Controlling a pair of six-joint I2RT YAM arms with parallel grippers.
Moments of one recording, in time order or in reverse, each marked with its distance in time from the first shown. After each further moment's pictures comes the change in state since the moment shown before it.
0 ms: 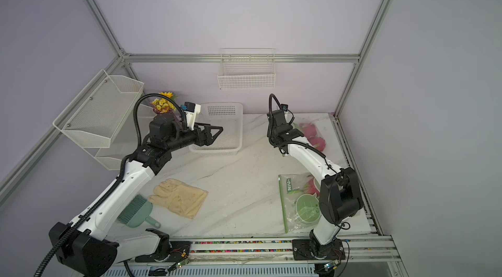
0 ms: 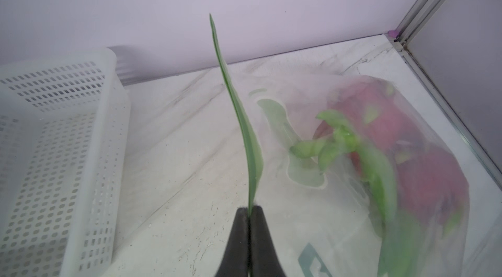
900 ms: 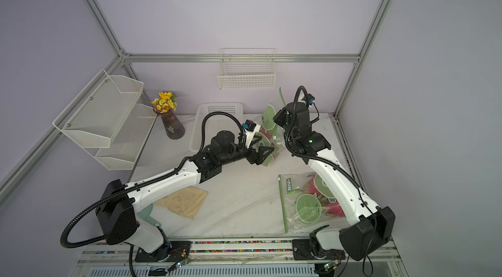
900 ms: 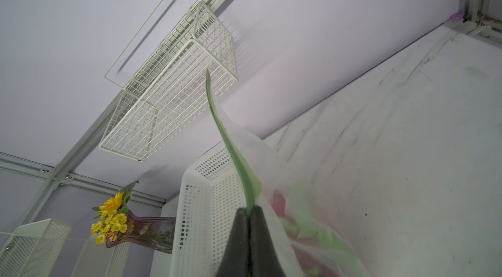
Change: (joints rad) left arm -0.452 0.305 0.014 0.390 -0.268 0.132; right arm -0.017 -0.328 -0.048 0.095 -0.149 0.420
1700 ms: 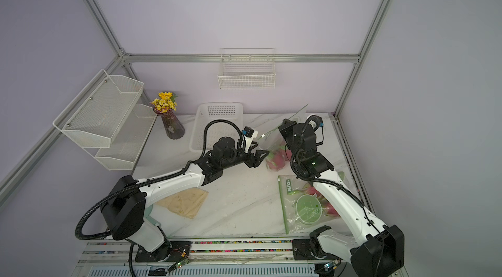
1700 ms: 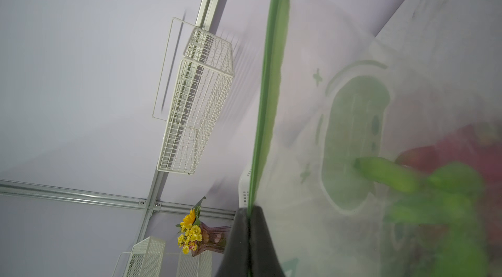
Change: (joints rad) left arm 0.046 0.040 -0.141 0.137 -0.005 0.007; right arm -0.002 -0.169 -0.336 0.299 -0.031 0.330
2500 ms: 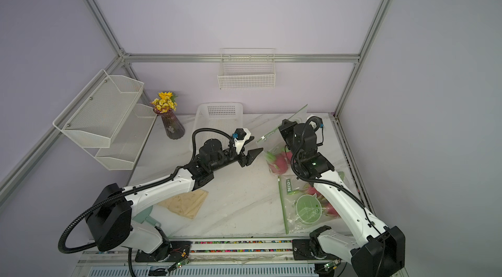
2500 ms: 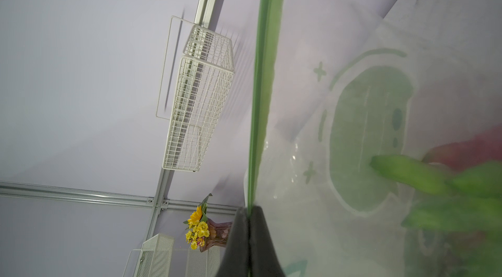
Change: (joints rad) left arm 0.018 -0.122 -0.103 0.159 0.039 0.235; right arm 0.000 -0.005 0.000 -0.015 -0.019 0.040
